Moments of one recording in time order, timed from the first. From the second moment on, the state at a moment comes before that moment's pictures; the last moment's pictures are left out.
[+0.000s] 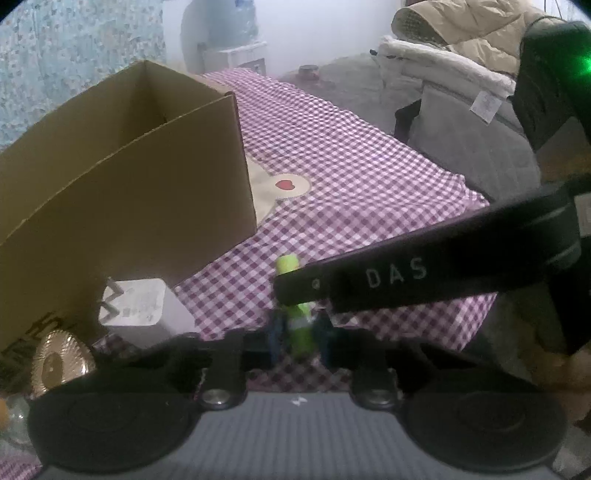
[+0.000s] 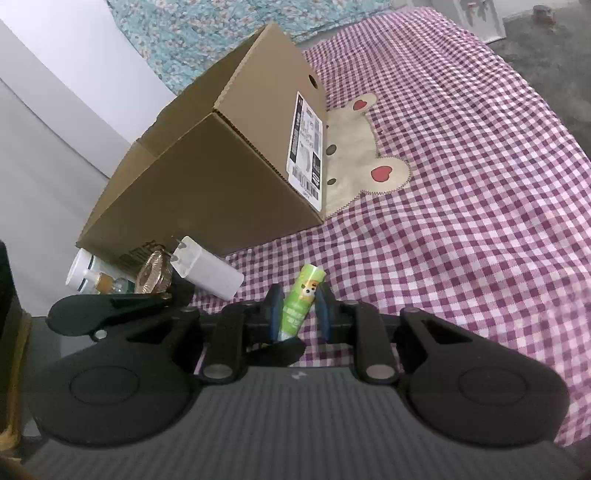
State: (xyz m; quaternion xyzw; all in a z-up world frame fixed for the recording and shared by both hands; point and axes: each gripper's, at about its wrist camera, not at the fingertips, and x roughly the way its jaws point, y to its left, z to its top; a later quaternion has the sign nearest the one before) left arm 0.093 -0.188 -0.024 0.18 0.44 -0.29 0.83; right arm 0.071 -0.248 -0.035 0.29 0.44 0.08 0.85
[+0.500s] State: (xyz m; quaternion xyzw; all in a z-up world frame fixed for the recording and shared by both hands) left arm 0.069 -0.171 0.027 0.17 0.36 -0.27 0.87; right arm 0.054 -0.237 0.012 0.30 0.40 0.10 0.86
